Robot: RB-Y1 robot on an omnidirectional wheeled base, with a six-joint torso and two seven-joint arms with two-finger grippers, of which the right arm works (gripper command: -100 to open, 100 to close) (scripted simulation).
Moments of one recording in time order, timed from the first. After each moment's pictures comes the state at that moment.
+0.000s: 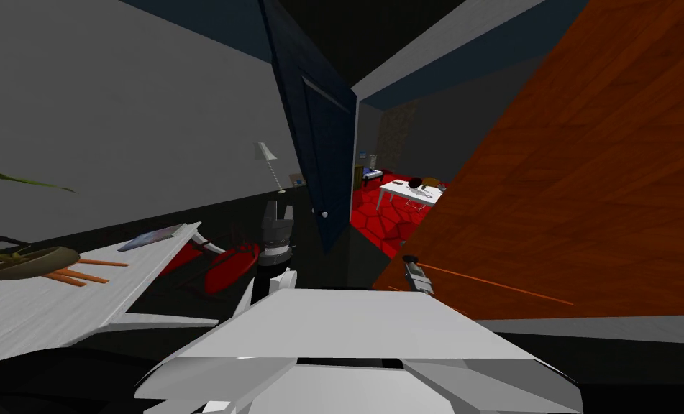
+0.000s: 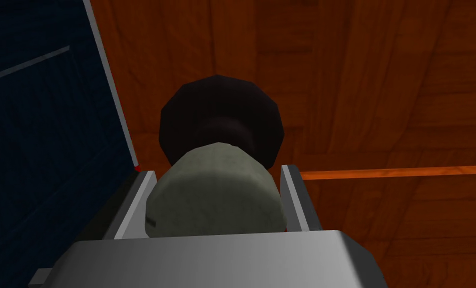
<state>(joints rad) 0.35 -0.46 0.33 -0.99 -0.71 -0.98 -1.50</state>
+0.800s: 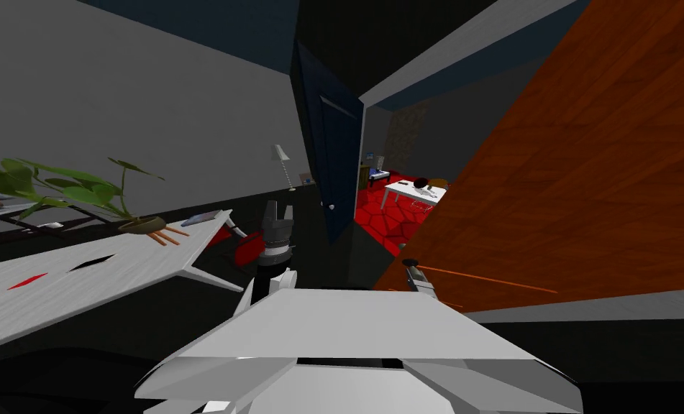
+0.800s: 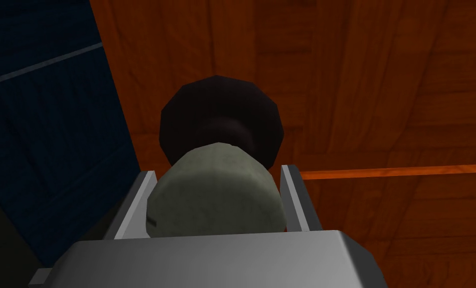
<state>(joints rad) 0.39 -0.52 0.40 -0.97 -0.68 -1.05 -1.57</state>
